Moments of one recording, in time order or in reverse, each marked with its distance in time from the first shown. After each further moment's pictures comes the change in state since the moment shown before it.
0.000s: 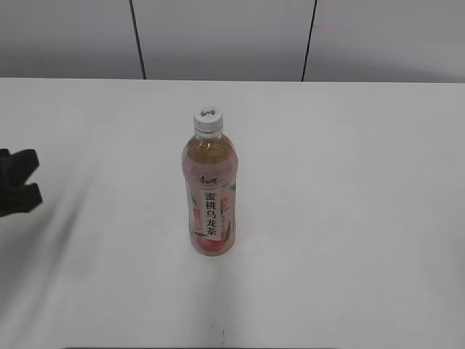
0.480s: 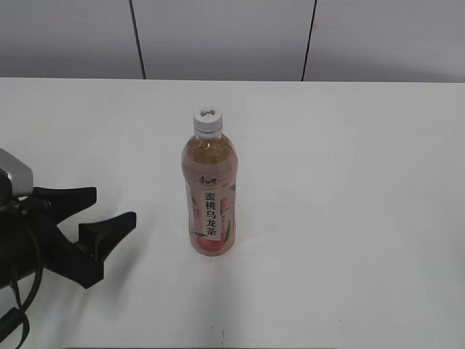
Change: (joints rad) left arm -0.034 0.506 0.013 0.471 -0.516 -0.008; right arm 0.000 0.000 0.000 0.000 0.000 0.000
